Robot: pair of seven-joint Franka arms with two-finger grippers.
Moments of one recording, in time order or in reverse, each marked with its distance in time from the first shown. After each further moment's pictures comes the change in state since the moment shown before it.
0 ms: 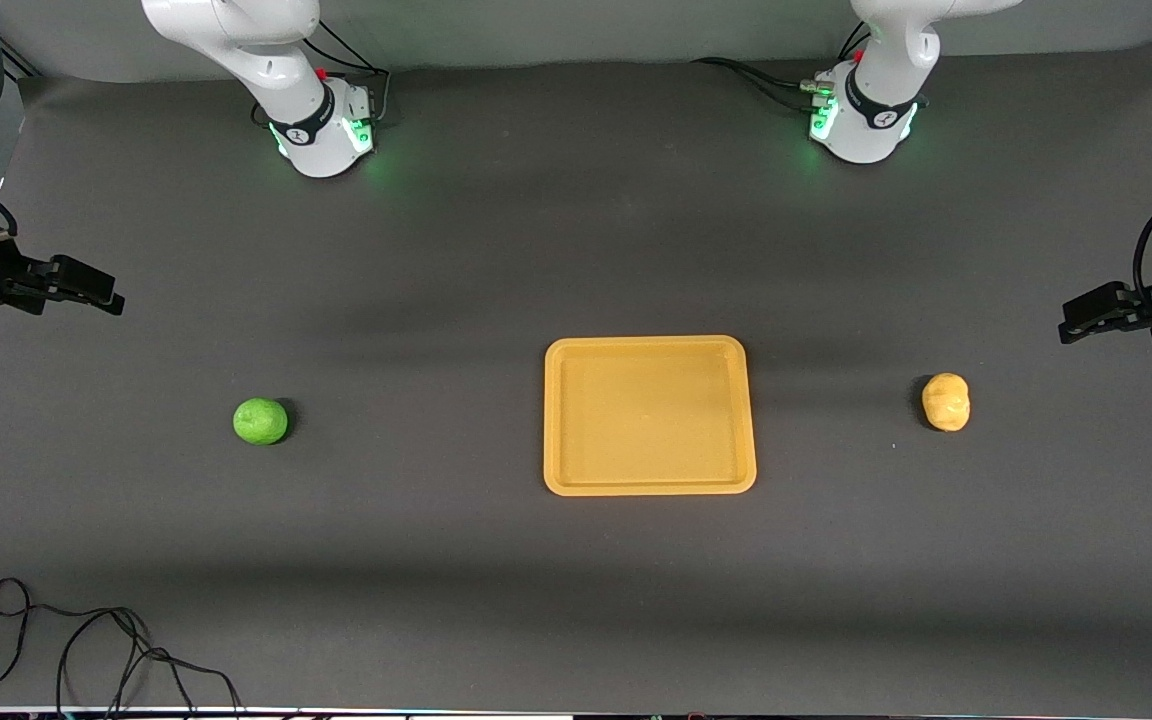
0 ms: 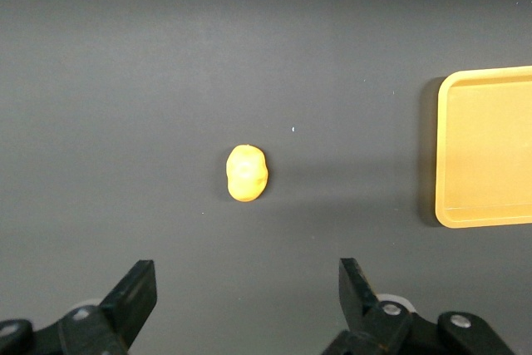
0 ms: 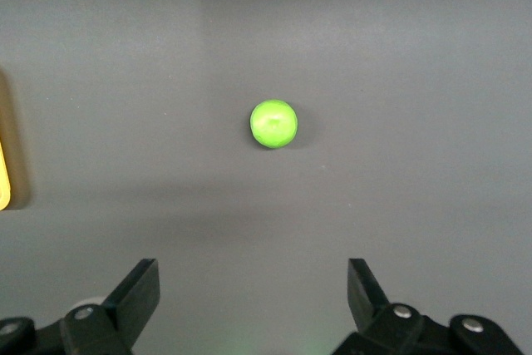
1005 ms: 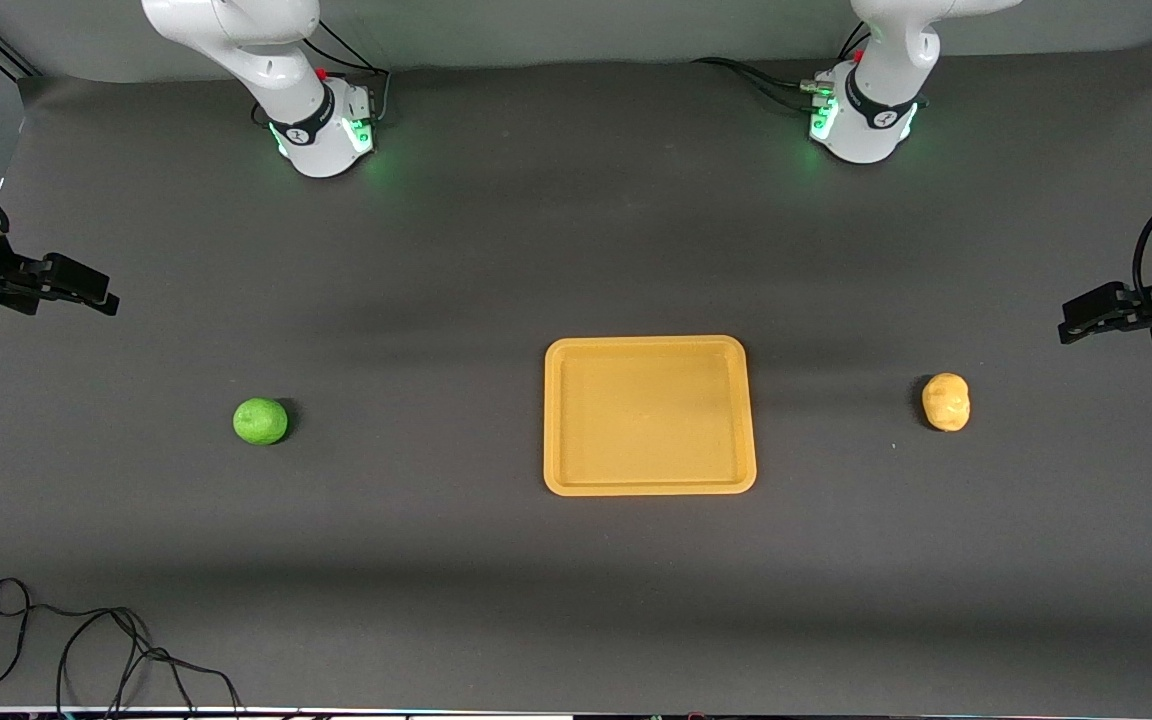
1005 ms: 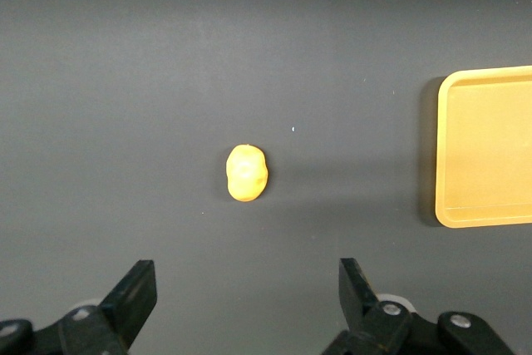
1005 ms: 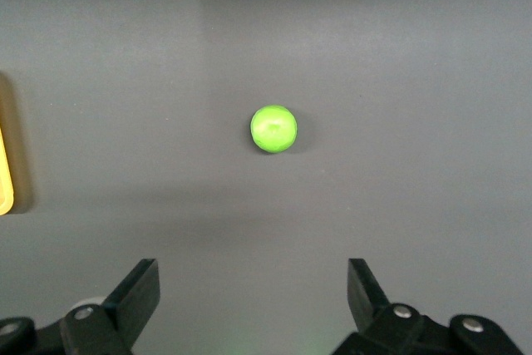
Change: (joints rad) left arm 0.000 0.000 0.000 -0.001 0.000 0.000 0.000; right arm 0.000 0.000 0.000 0.015 0.000 0.000 0.000
